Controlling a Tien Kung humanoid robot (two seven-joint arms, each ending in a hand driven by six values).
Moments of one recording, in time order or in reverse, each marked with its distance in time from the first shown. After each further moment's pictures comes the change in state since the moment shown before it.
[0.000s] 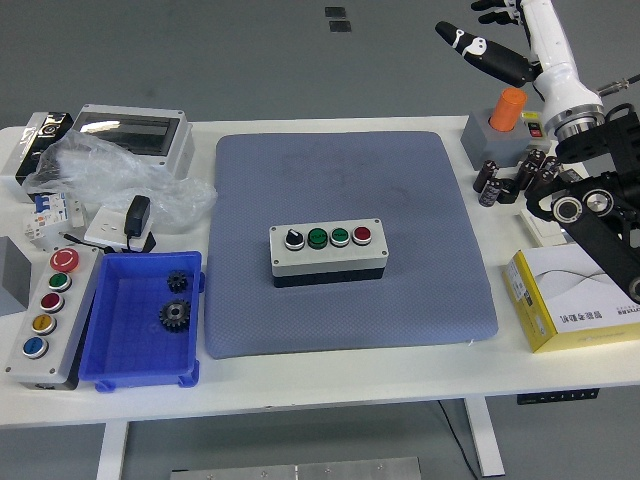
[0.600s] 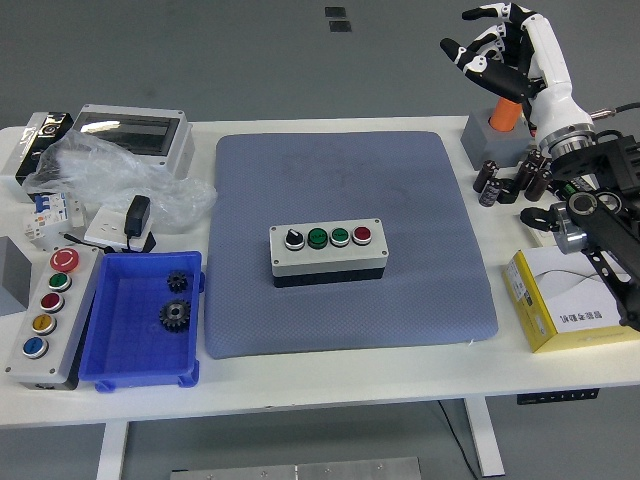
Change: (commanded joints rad) left arm -0.001 0.000 -0.003 0.000 0.005 0.001 -0.001; right arm -0.032 0.013 0.002 -0.061 0.410 0.077 0.196
